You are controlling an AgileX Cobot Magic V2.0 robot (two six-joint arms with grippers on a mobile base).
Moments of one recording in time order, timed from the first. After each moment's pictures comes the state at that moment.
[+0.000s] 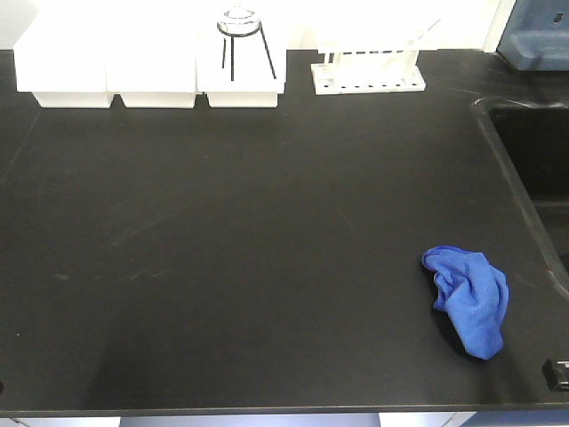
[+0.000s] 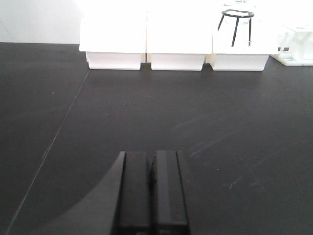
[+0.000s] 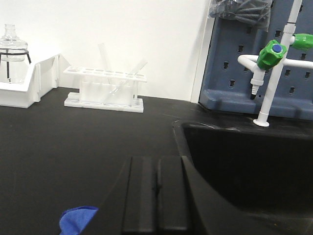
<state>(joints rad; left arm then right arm) -0.04 -0.01 0.03 0.14 0.28 -0.18 -0.04 -0.01 0.03 0.11 0.10 -0.23</state>
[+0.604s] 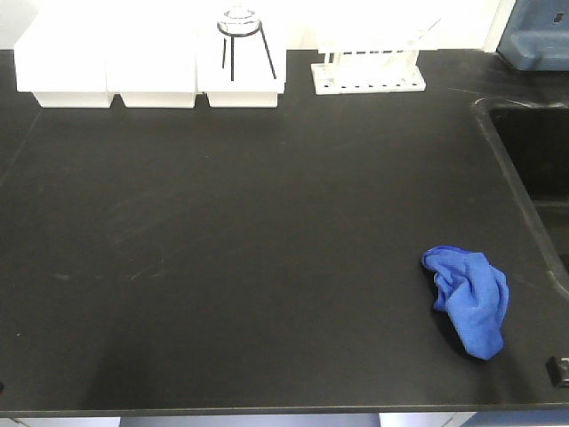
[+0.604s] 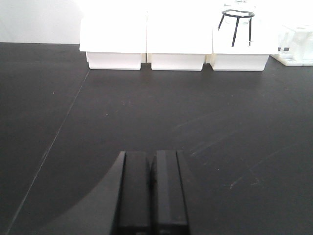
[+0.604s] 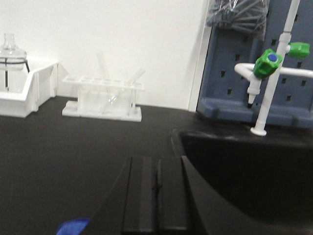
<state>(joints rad) -0.04 -0.01 0.03 0.14 0.28 -0.18 -0.04 -0.01 0.03 0.11 0.04 -0.23</state>
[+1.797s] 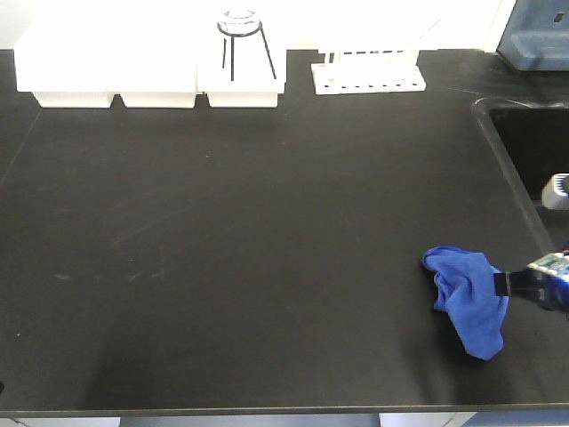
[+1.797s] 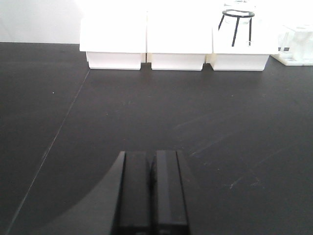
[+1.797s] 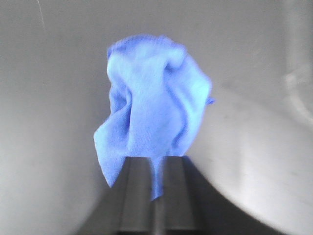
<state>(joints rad) -0.04 -0.01 0.03 0.14 0.28 -0.18 -0.04 1.05 -0.58 0.22 0.74 -0.19</state>
